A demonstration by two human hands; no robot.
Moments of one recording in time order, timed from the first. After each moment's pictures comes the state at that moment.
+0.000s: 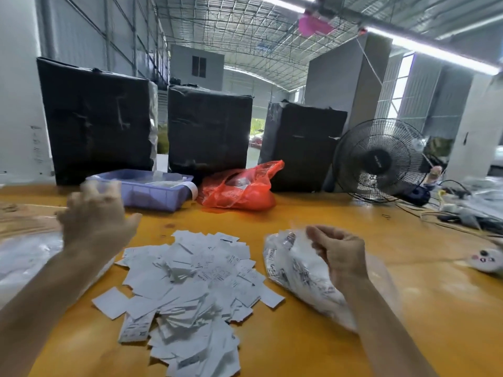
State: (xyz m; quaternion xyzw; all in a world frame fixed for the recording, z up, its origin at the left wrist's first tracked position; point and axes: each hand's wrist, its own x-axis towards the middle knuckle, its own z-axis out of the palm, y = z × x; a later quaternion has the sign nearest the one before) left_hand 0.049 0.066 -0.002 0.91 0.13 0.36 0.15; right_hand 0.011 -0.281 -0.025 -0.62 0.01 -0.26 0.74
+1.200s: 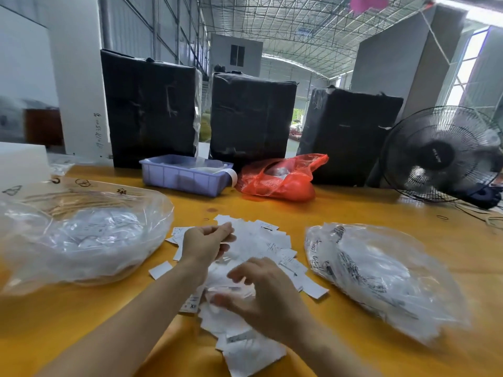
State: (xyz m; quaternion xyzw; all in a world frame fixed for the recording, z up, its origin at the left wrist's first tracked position) left_hand 0.037 -0.003 -0.062 0.63 0.09 0.12 0.76; right_hand -0.024 -0.140 -0.072 -0.92 -0.29 -0.13 0.25
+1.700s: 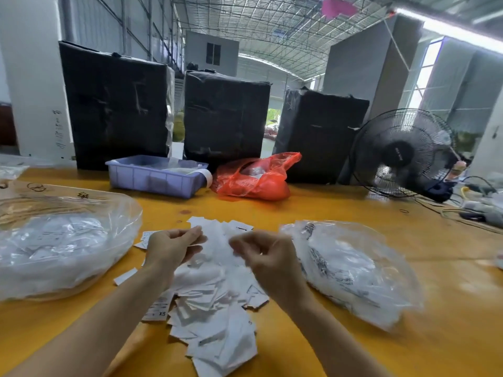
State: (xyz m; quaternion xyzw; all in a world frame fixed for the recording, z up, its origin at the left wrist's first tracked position) left_hand 0.044 0.005 -0.068 0.63 0.09 0.11 0.76; right_hand -0.019 -0.162 -0.040 -0.78 -0.19 -0.20 0.55
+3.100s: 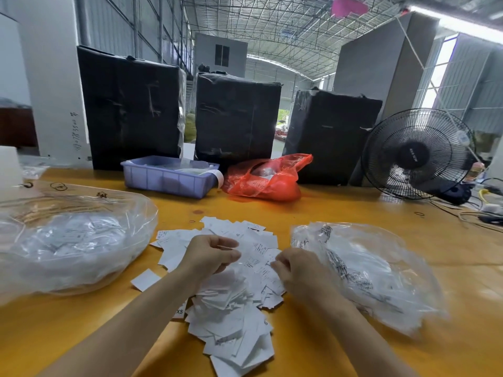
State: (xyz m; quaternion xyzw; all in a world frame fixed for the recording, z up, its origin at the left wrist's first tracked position) left_hand 0.032 -0.013 -0.064 0.71 0.02 0.00 0.70; right_hand 0.012 -0.200 -0.063 -0.97 -0.09 -0.14 0.20
